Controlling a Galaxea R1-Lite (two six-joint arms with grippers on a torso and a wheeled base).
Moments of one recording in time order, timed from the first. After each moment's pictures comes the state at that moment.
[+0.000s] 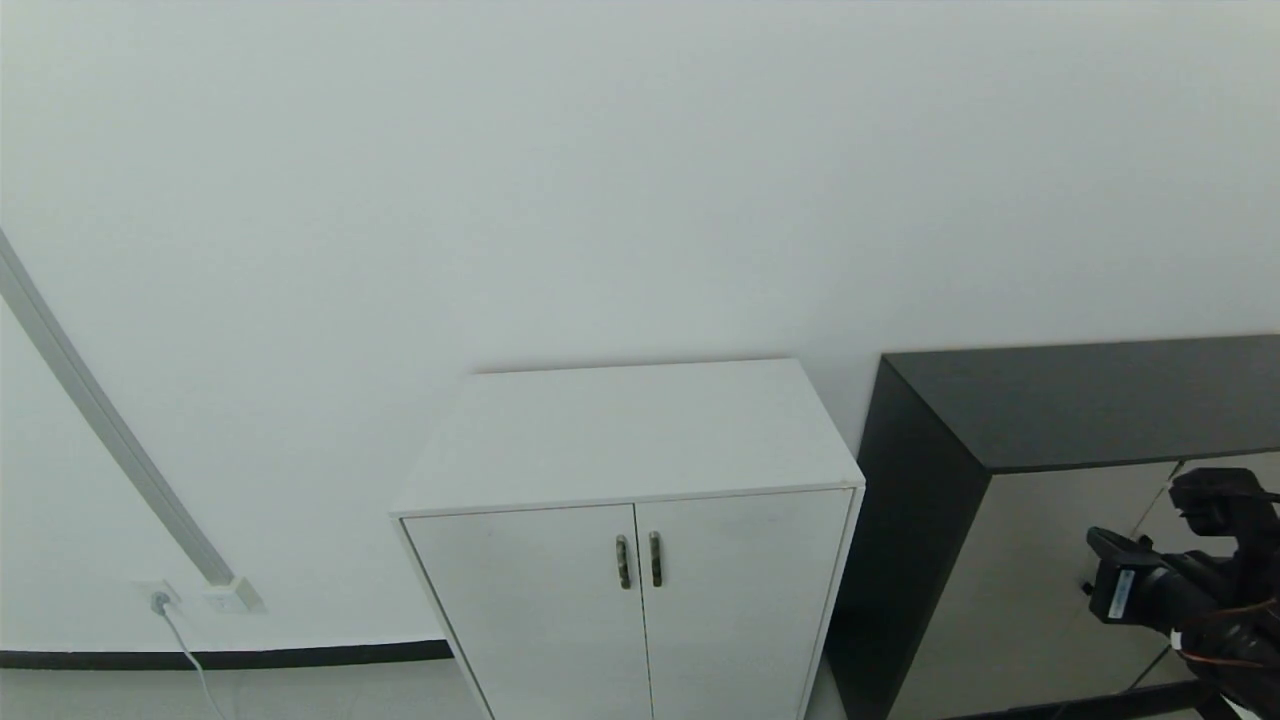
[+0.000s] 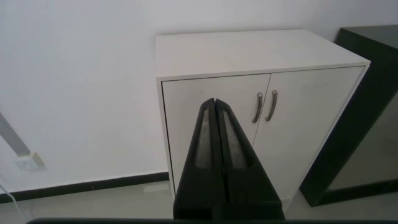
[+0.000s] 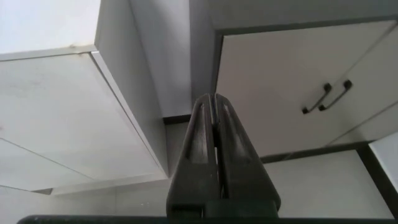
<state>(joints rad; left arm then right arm) 0.00 0.00 0.00 0.00 -0.04 0.00 0.11 1.75 -0.03 -1.48 -0.18 0.04</state>
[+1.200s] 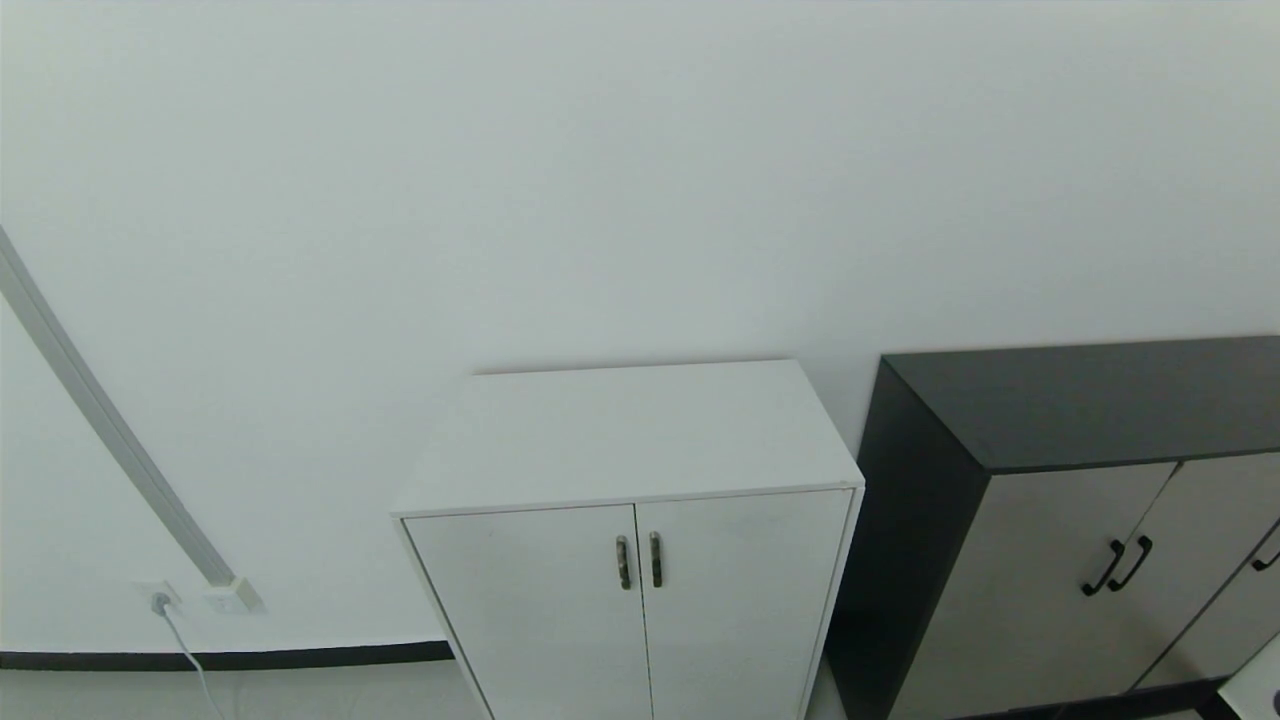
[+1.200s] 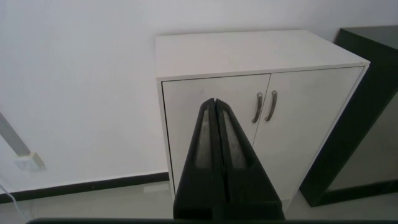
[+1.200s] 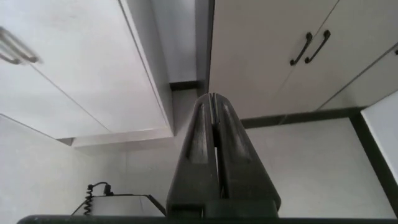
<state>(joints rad) 0.00 0.00 0.00 0.00 -0.04 0.00 0.06 0.69 -0.01 -0.31 -0.10 0.01</state>
